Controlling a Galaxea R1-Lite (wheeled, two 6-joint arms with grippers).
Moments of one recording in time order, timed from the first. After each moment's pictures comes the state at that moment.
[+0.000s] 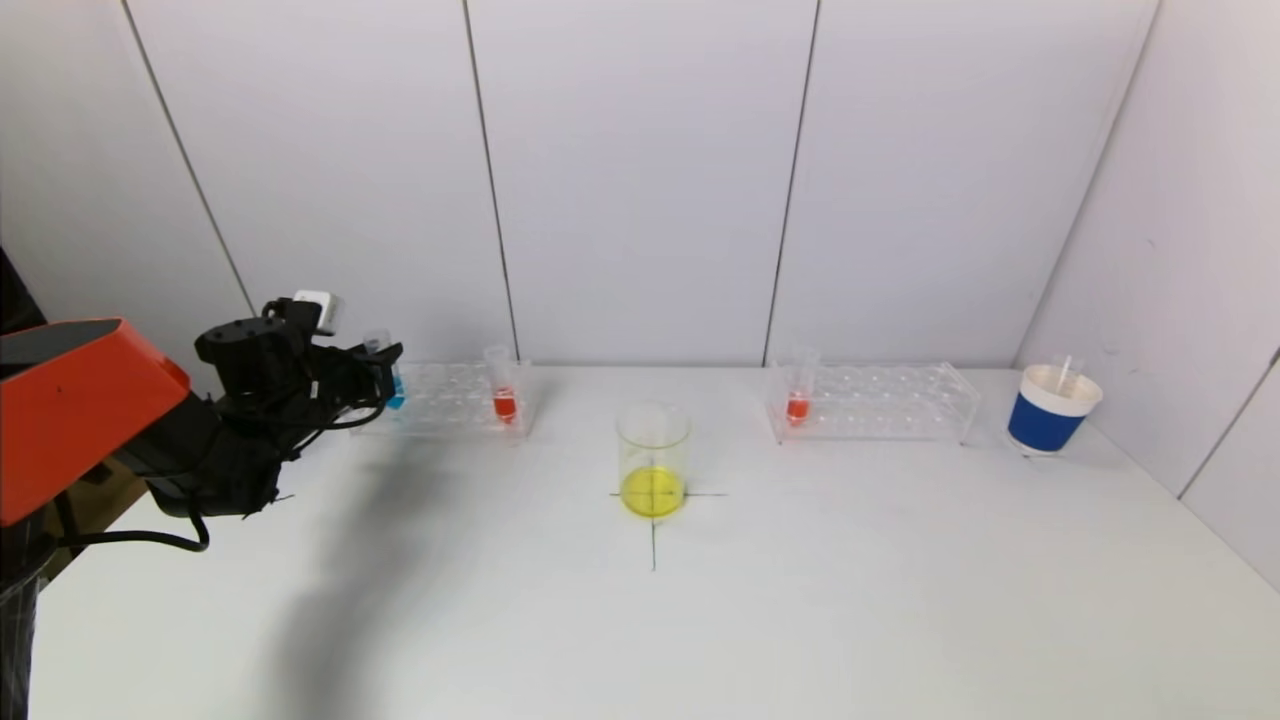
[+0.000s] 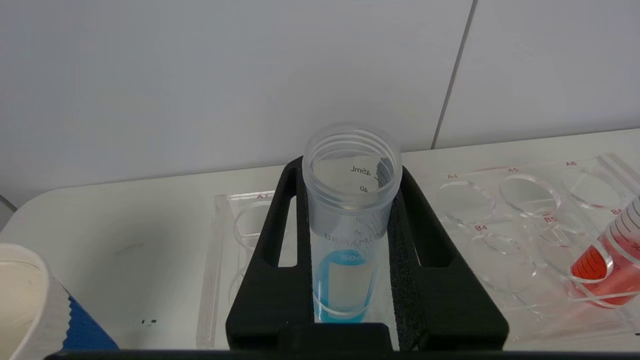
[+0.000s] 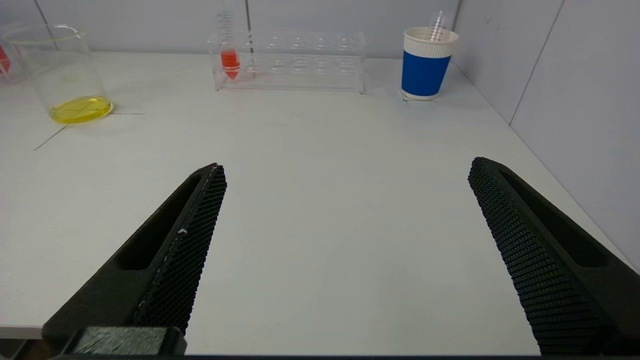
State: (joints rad) left arm 0.09 2.28 -1.06 -1.17 -0.25 0.03; right arm -0.01 0.00 0.00 0.00 0.00 -0.01
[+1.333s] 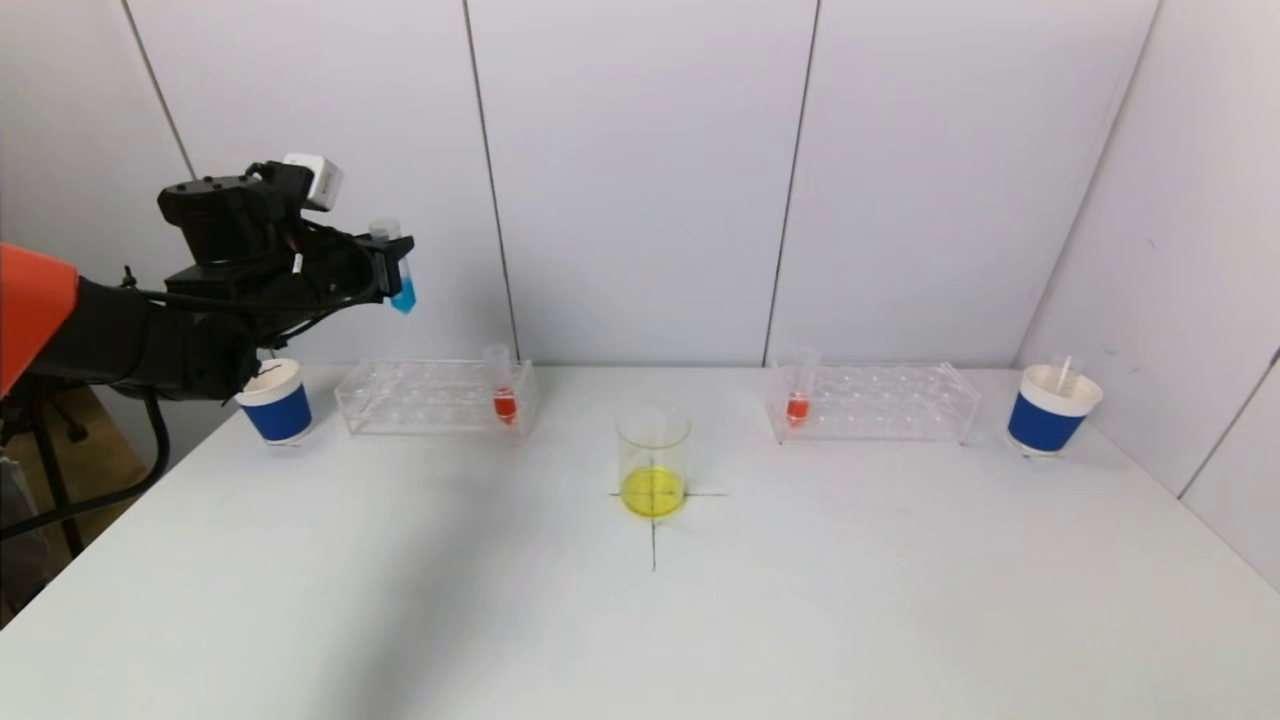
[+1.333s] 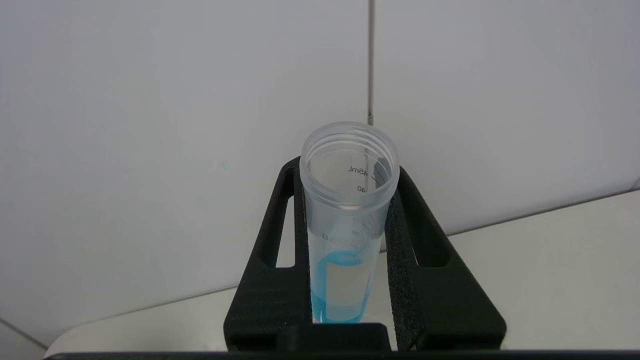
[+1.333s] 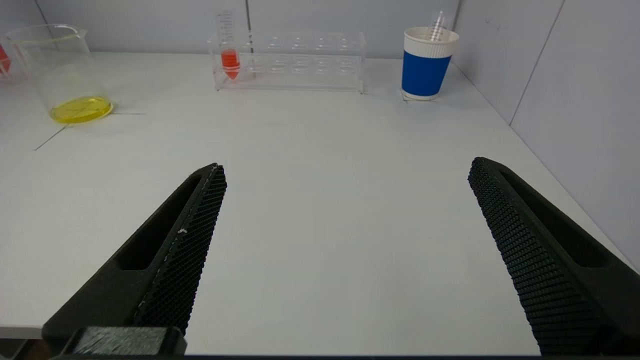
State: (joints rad) left arm -0.01 2.04 -1.33 -0.76 -0.25 0.08; right arm -0.01 0.00 0.00 0.00 0.00 -0.01
